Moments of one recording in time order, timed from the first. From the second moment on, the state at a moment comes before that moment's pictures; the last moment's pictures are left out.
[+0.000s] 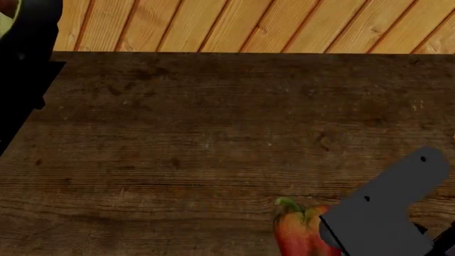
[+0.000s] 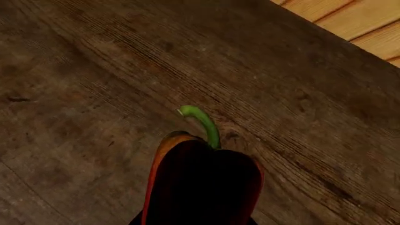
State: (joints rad) left arm -1.08 -0.69 0.24 0.33 -1.12 -0.98 -0.26; right arm 1.18 1.20 -0.63 -0.71 2.15 1.13 0.80
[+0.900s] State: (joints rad) left arm -1.06 -0.69 0.22 0.33 -1.13 -0.95 -0.26; right arm 1.27 1.20 -0.50 -0.90 2.00 0.87 1.19
